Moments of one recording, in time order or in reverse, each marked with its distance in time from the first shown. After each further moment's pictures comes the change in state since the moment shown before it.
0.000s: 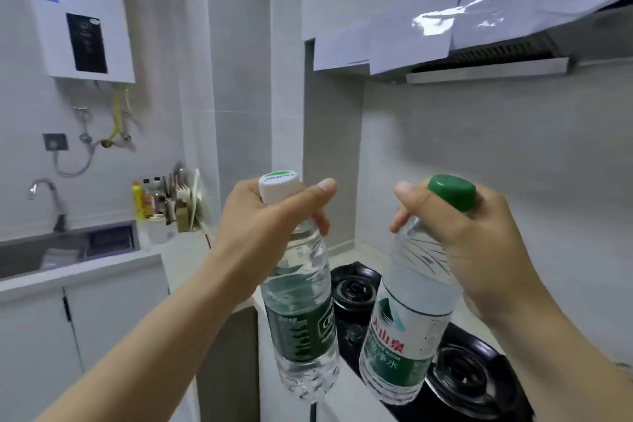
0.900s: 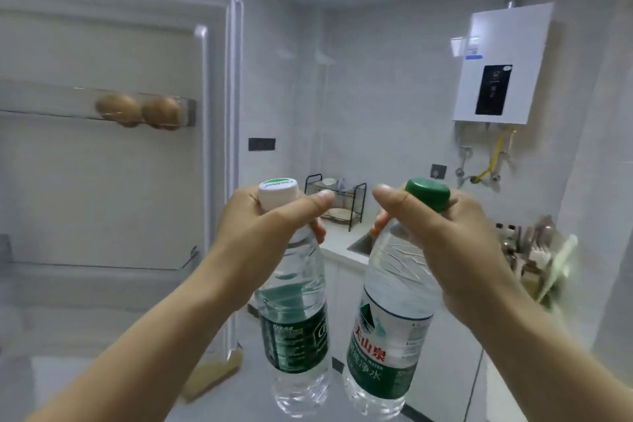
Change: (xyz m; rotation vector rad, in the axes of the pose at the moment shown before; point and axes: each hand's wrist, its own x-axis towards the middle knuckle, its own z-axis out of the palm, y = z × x) left_hand -0.068 0.038 -0.226 0.628 0.978 -0.148; right_hand 0.064 -0.048 0.341 0.803 -0.974 -0.151
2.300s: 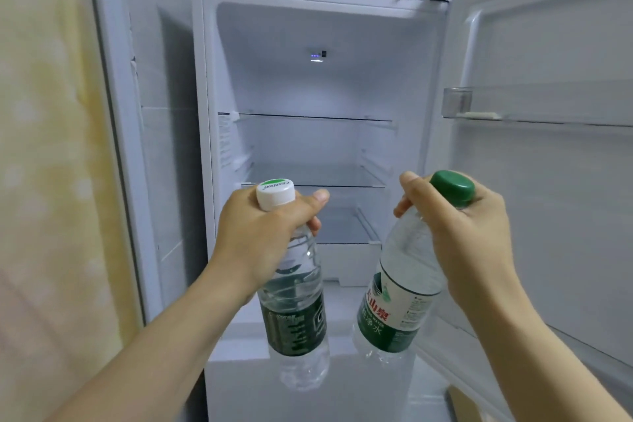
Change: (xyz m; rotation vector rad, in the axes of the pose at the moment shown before) left_hand -0.121 -0.017 -0.463 0.525 0.982 -0.128; right_hand 0.017 -0.052 0.535 0.604 -0.416 -0.077
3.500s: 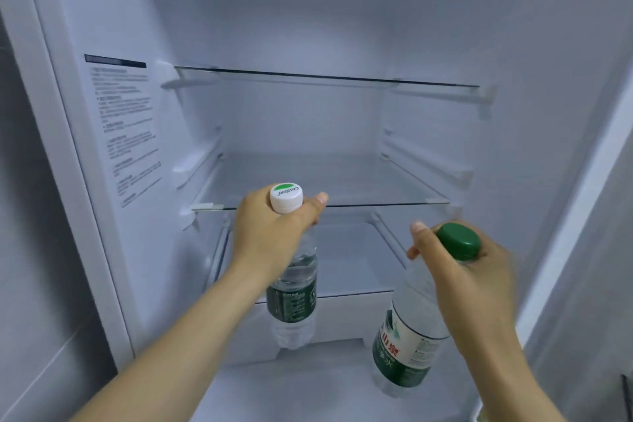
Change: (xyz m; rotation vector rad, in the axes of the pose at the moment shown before) left_hand 0.283 -0.223 0.040 0.111 0.055 0.029; right_hand 0.144 0.236 0.138 -0.189 0.133 0.124
